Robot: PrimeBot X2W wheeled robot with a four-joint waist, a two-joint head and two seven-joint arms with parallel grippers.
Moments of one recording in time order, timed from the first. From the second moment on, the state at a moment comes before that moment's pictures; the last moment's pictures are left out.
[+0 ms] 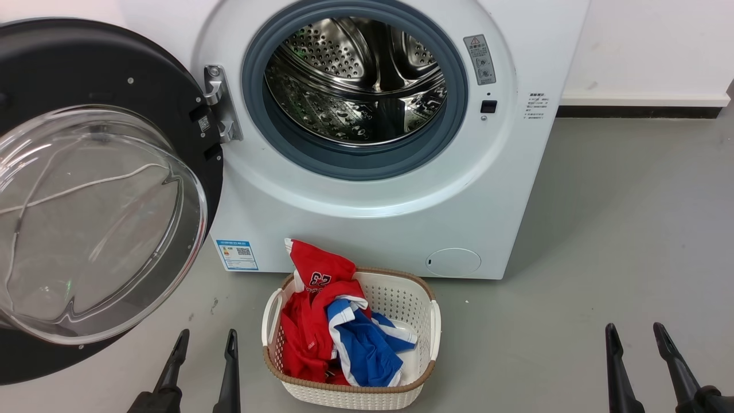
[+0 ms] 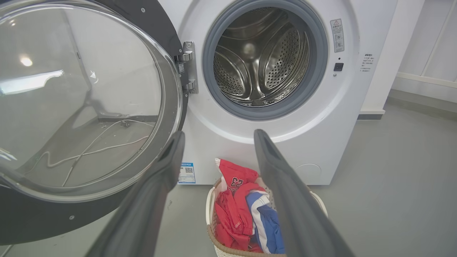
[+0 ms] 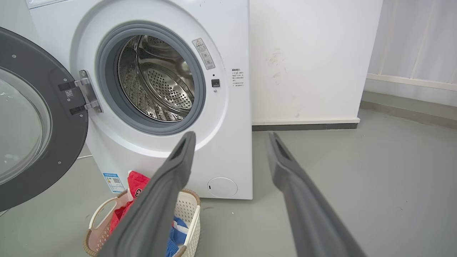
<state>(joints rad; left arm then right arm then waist) 0.18 0.05 0.03 0.02 -0.06 -0.07 -0.27 0.24 -0.05 -0.08 -0.05 0.12 0.13 -0.26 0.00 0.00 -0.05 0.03</state>
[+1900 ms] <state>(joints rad) 0.08 0.05 0.07 0.17 -0.70 -0.09 -0.11 0.12 -0.07 -0.06 0.10 0.77 0.13 -0.13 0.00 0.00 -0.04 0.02</state>
